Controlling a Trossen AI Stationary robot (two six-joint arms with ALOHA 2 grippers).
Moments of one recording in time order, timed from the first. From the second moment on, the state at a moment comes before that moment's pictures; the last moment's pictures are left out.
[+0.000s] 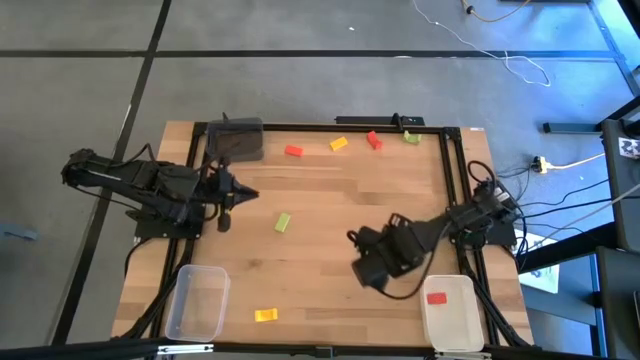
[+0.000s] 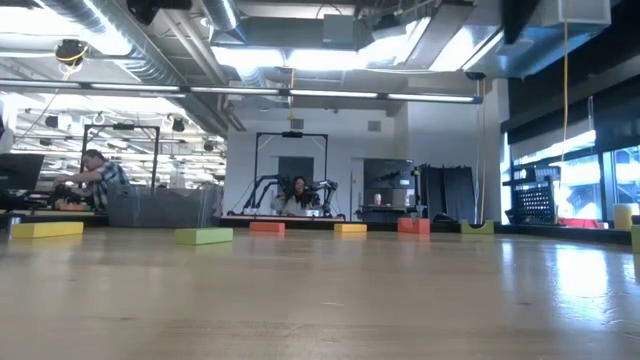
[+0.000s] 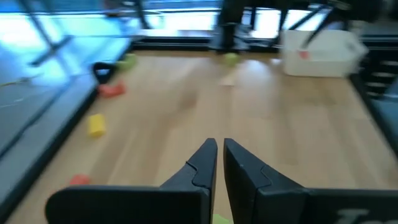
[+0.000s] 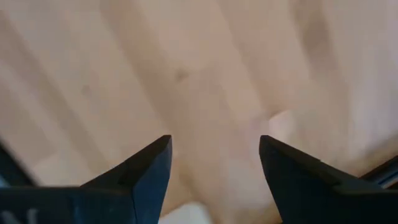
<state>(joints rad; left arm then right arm) -0.24 0.70 0.82 -0.48 -0.41 -0.12 0.47 1.88 1.86 -1.57 0.24 0.95</state>
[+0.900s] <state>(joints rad) -0.14 0.96 1.26 -1.49 -0.36 -0.95 0.09 1.88 1.86 -1.39 0.40 0.41</state>
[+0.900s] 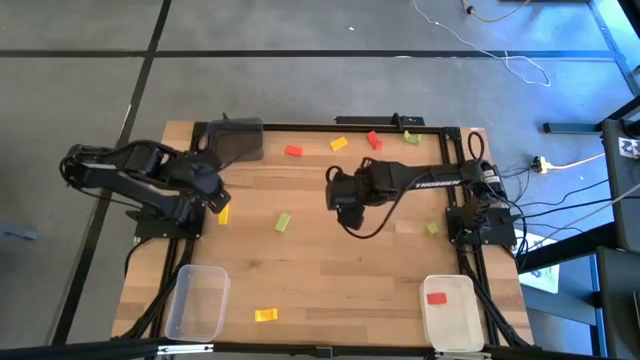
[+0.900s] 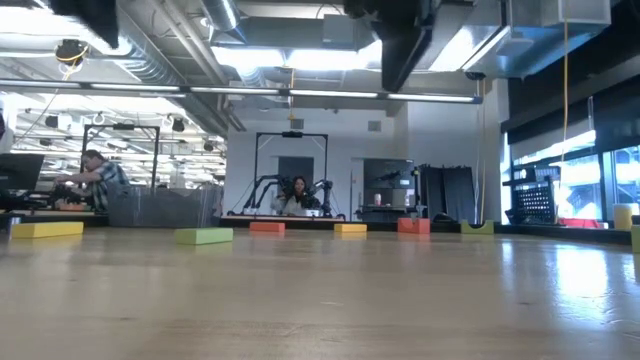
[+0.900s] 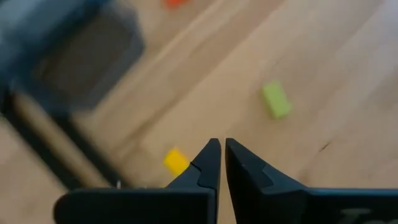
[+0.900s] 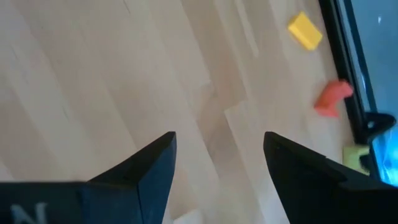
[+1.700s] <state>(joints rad) -0.07 1.02 1.26 -1.57 -0.09 -1.41 0.03 1.88 1.86 -1.05 0.27 0.07</state>
